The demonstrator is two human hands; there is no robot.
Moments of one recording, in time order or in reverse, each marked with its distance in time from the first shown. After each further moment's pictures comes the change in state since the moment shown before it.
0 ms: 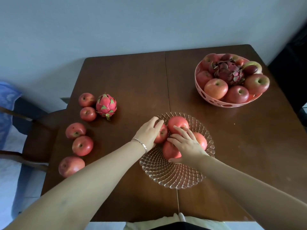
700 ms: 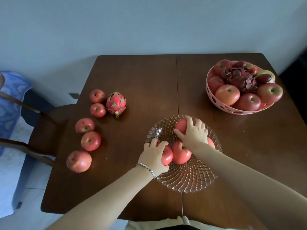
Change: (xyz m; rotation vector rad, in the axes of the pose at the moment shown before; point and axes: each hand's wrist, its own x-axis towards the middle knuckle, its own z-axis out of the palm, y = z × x) left_hand -0.061 0.025 0.016 -0.232 -0.089 -0.283; right_hand 0.046 -0.007 -0.026 0.364 0.014 0.626
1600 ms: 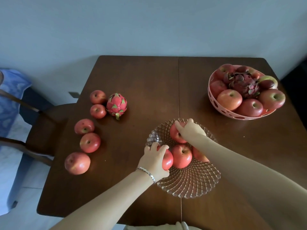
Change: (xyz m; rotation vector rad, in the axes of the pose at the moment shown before) left_hand -0.002 -0.001 -0.001 -0.022 -0.006 -0.014; right_hand 0.031 -0.023 -0.014 0.106 -0.202 0.296
